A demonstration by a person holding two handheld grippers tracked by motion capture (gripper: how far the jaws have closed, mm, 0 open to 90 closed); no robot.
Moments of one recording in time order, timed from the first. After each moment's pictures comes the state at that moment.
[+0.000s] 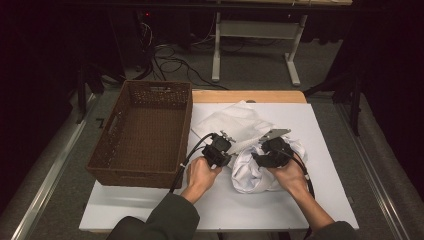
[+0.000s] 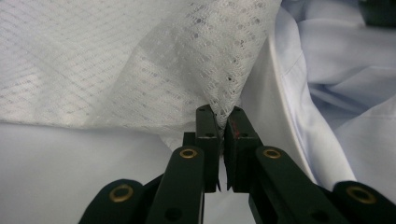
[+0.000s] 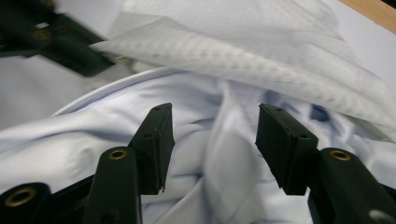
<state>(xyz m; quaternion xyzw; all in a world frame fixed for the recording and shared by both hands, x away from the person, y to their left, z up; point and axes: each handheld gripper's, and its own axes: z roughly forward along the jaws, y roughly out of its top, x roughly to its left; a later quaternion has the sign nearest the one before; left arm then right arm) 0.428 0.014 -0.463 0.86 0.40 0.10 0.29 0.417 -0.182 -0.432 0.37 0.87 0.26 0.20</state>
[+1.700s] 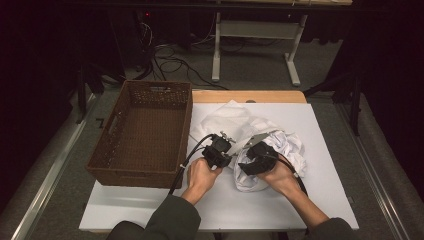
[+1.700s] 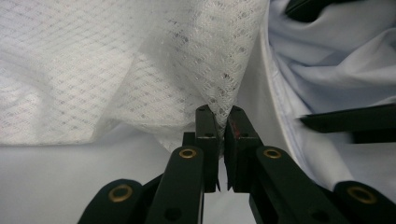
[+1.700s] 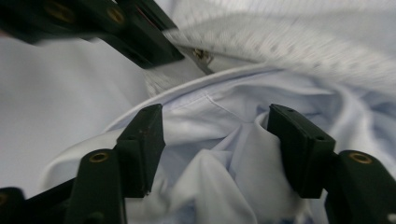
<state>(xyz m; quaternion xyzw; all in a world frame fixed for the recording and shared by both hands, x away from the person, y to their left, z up) 0.426 0.014 -0.464 0.86 0.40 0.08 0.30 0.420 -0.148 -0.450 0.29 0.92 0.23 0.15</state>
